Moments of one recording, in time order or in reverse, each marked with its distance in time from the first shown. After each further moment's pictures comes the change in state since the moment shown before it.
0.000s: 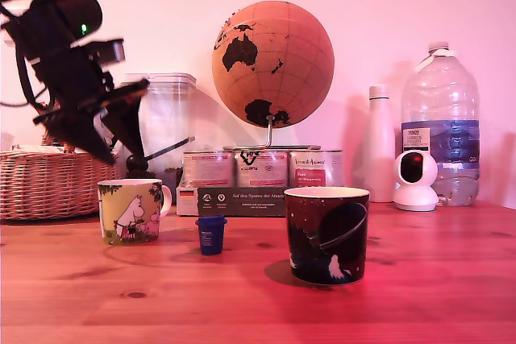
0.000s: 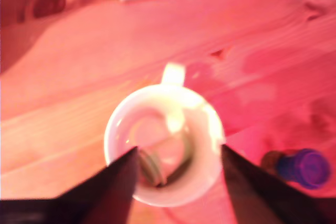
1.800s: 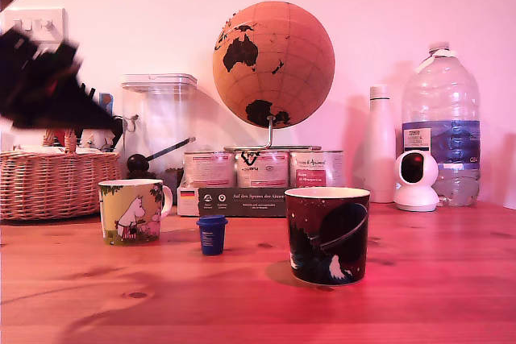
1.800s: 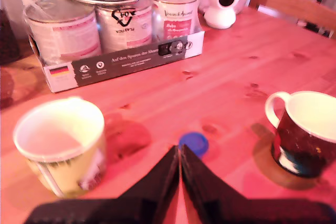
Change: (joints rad) arm -0.100 -0.595 -1.036 1.056 0.112 -0.020
